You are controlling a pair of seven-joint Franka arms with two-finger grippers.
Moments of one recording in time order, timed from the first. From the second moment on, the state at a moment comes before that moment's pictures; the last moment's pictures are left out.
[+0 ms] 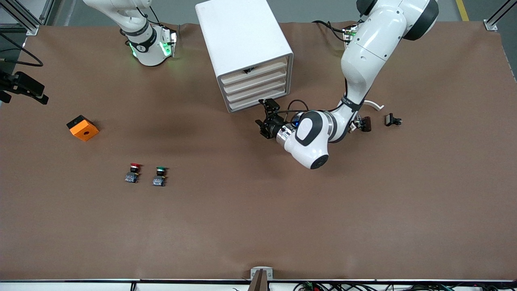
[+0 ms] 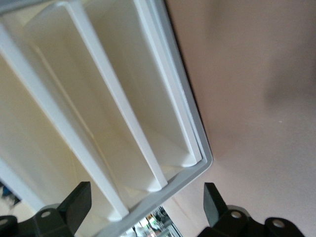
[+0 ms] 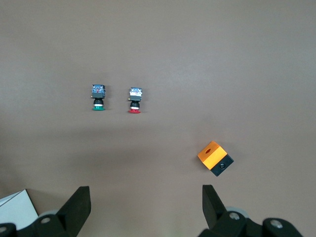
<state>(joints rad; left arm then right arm) -0.45 0.83 -0.18 -1.52 -0.98 1.69 -1.92 -0.04 -0.07 -0.04 -1.60 -0.03 1.55 -0.03</state>
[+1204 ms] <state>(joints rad) -0.55 0.87 -0.18 -1.52 -1.01 1.48 -2.18 -0.05 -0.07 -0.04 -1.60 -0.03 1.56 -0.03</state>
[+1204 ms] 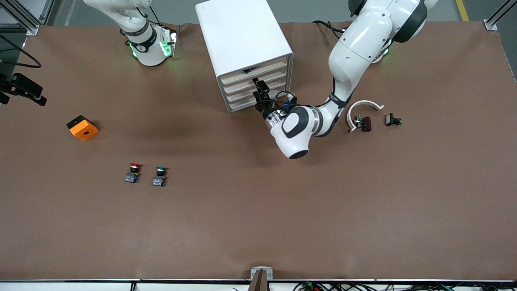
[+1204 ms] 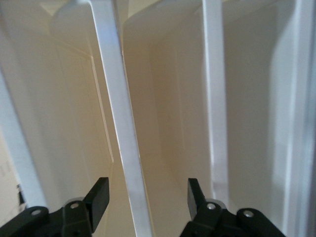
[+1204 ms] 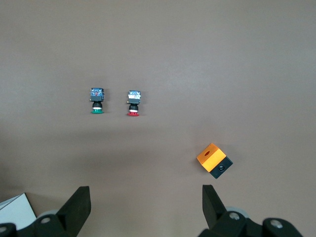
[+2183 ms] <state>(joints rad) -0.56 0.89 -0.15 -1.51 -1.06 1.45 -2.32 -0.08 -0.07 -0.04 -1.60 0.03 1.58 -0.01</state>
